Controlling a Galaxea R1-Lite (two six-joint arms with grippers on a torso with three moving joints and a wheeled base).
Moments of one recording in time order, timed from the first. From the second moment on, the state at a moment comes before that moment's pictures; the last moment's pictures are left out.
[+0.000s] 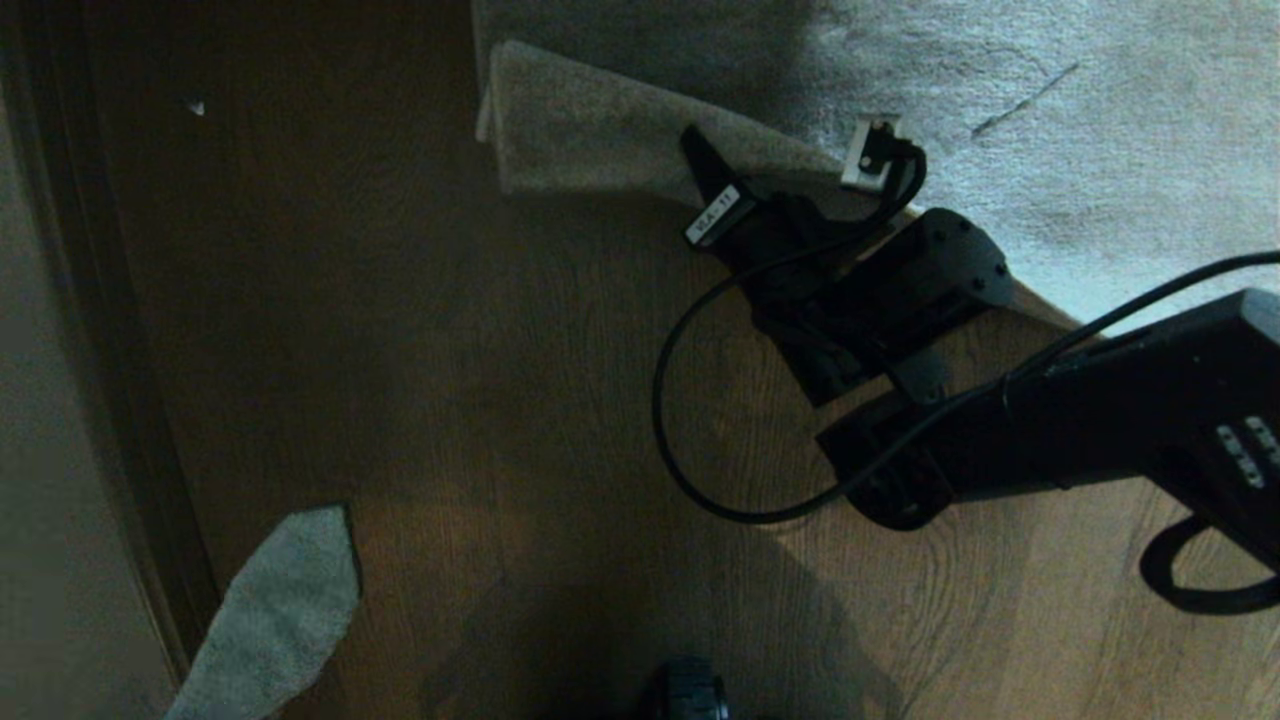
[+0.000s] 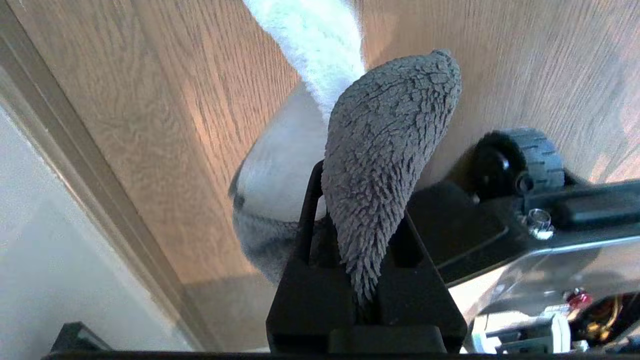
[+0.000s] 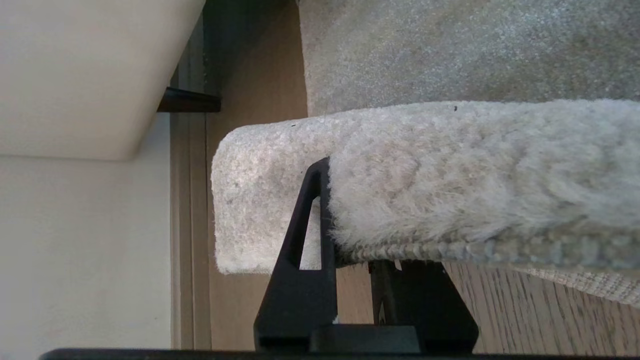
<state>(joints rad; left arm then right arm) -0.16 0.28 0.00 0.01 -0.01 -0.01 0.71 2.13 -1.33 -1.52 -0.05 0.36</state>
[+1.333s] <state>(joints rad) -0.04 0.28 0.00 0.00 0.00 -0.01 0.72 2.13 -1.34 -1.52 -0.05 0.38</state>
